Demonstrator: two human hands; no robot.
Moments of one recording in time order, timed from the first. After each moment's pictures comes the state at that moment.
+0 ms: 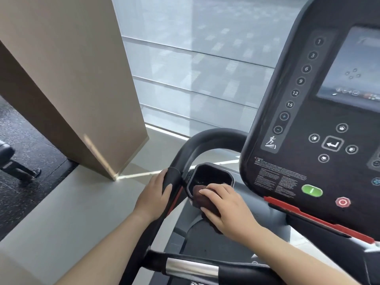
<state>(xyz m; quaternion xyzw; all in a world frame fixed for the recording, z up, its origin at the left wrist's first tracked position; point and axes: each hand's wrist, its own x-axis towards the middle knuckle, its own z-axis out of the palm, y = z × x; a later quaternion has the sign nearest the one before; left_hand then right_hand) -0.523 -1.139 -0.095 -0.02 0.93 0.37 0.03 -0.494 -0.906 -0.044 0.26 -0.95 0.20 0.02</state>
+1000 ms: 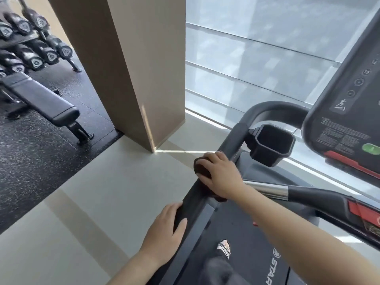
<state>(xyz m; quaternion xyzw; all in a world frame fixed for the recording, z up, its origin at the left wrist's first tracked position) -0.213 -1.259 -0.088 -0.07 0.91 0.41 0.04 -0.377 -1.104 -0.047 0.32 -0.94 0.13 0.00</state>
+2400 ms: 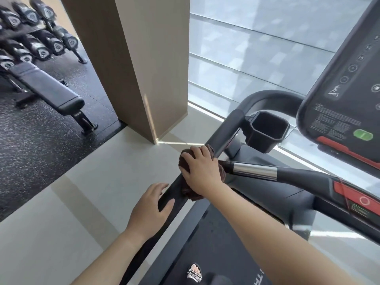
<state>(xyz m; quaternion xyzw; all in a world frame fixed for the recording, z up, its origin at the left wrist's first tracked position) -0.190 -1.264 -0.086 -0.11 0.92 0.38 -0.03 -0.321 -1.129 -0.062 0.28 -0.95 0.15 0.03</state>
